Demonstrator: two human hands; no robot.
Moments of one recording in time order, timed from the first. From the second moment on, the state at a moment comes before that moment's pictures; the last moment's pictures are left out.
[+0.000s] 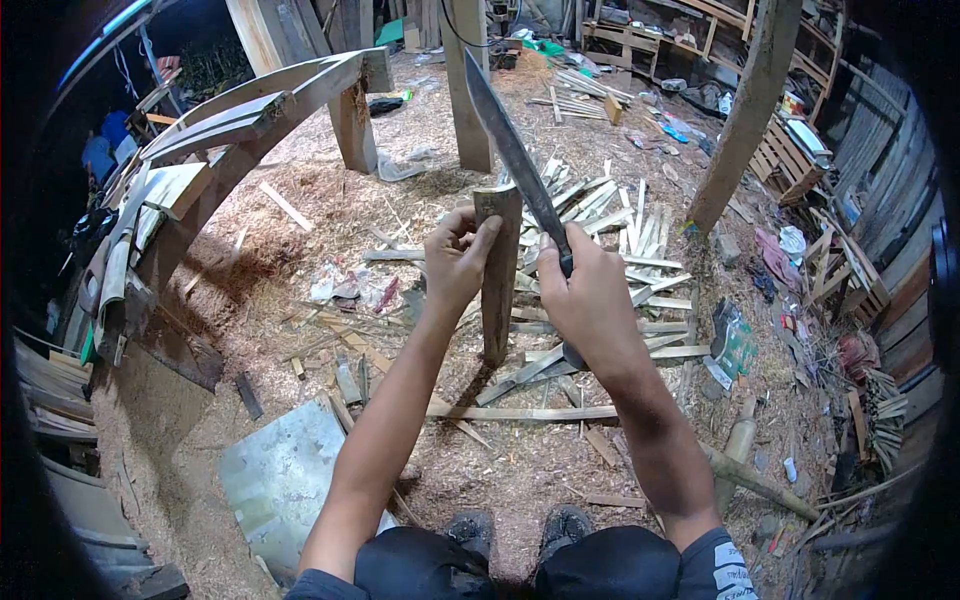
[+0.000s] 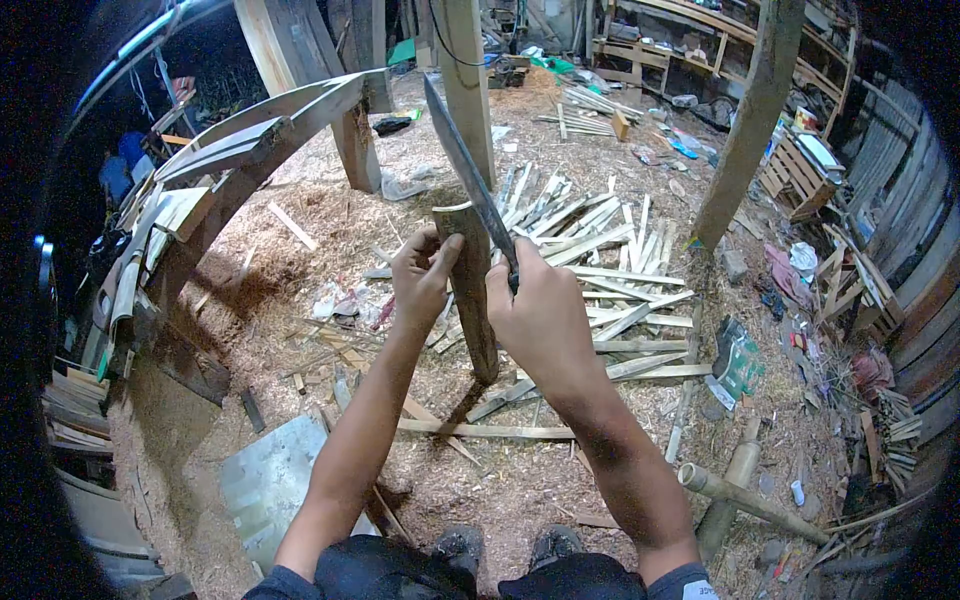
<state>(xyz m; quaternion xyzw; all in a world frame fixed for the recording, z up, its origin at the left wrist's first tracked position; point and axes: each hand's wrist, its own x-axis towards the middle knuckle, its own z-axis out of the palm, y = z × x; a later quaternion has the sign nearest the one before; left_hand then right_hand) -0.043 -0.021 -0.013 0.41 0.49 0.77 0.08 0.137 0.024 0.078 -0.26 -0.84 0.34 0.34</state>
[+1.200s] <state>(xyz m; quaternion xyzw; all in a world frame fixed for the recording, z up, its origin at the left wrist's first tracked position) -0.041 -0.027 -0.014 0.39 0.50 0.76 0.13 0.129 0.018 0.080 -0.26 -0.85 0.30 0.34</state>
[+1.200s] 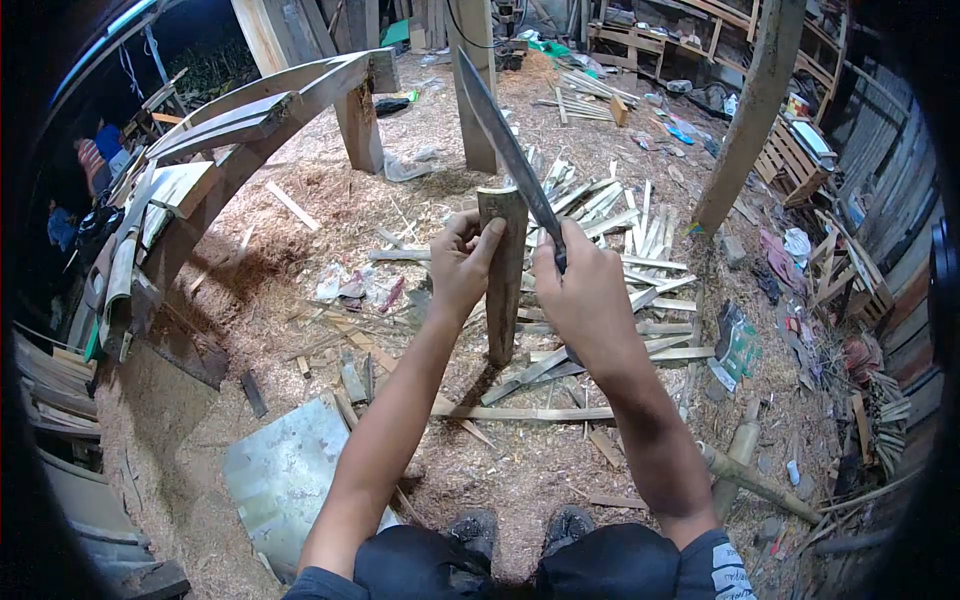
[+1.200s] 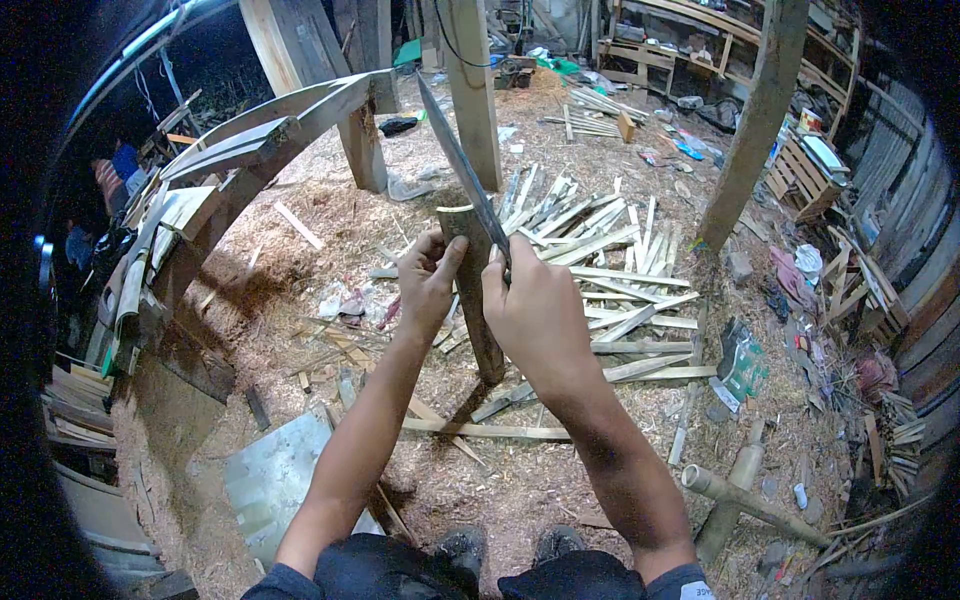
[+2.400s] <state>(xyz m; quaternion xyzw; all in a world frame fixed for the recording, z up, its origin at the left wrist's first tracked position) -0.108 -0.006 0.240 0.65 0.43 0.41 -0.48 0.145 0.023 0.098 -0.30 -0.89 0.27 0.23</state>
